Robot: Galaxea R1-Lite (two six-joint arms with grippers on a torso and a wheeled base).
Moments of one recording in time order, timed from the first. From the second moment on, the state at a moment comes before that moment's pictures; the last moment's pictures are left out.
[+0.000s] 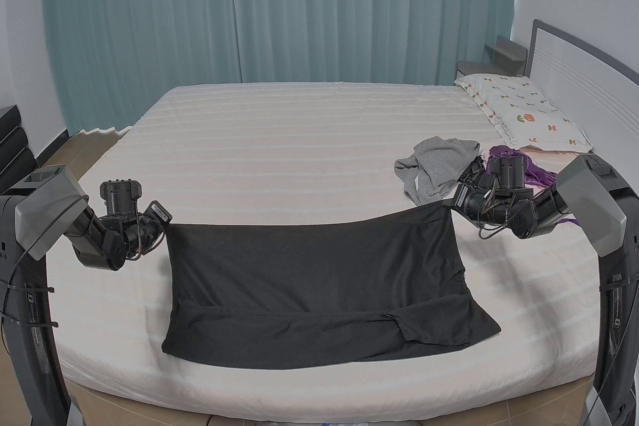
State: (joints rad) left arm 0.08 2.35 -1.09 -0.76 -0.05 -0.81; right arm 0.08 2.47 -1.45 -0.52 0.30 0.58
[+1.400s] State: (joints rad) left arm 0.08 2.26 -0.81 -0.87 -0.09 -0.80; right arm 0.07 2.34 -1.12 -0.60 0.33 0.55
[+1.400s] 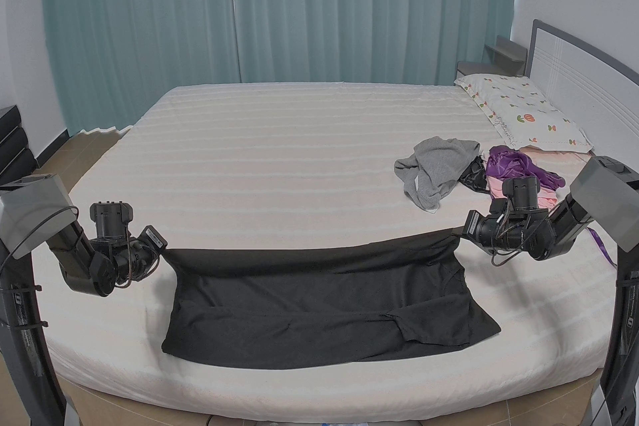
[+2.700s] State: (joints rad) left arm 0.06 2.23 -0.41 -1.07 -0.14 -0.69; right arm 0.02 2.32 -0.85 -0.62 0.37 0.38
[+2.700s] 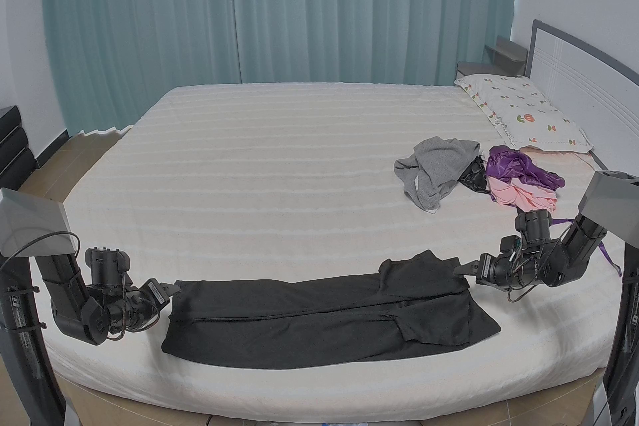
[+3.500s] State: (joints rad) left arm -0.02 2.35 -0.66 -1.08 -0.12 -0.73; right arm 0.02 2.36 -1.01 -0.62 0.34 0.56
